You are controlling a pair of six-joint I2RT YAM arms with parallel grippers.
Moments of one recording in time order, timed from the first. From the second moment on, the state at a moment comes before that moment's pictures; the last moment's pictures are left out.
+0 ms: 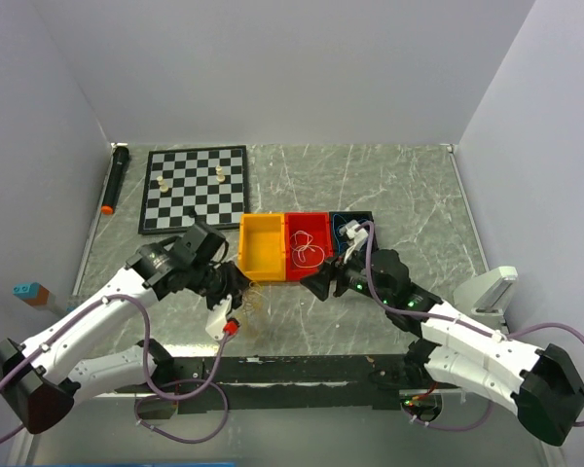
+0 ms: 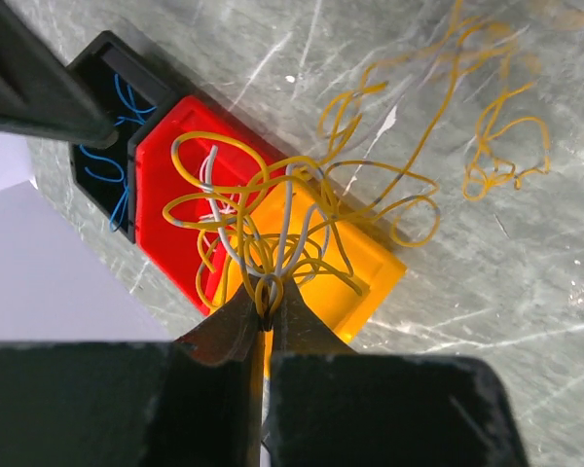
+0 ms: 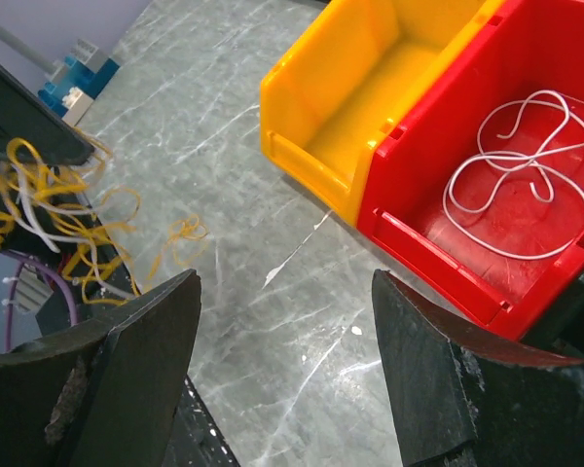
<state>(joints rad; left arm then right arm) -0.71 1.04 1.00 -1.02 0.53 1.96 0.73 0.85 0.40 0.20 -0.22 0.41</state>
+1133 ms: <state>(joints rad) -0.71 0.75 0.69 -0.53 0.57 2.00 0.80 1.48 0.41 0.76 -0.59 0.71</state>
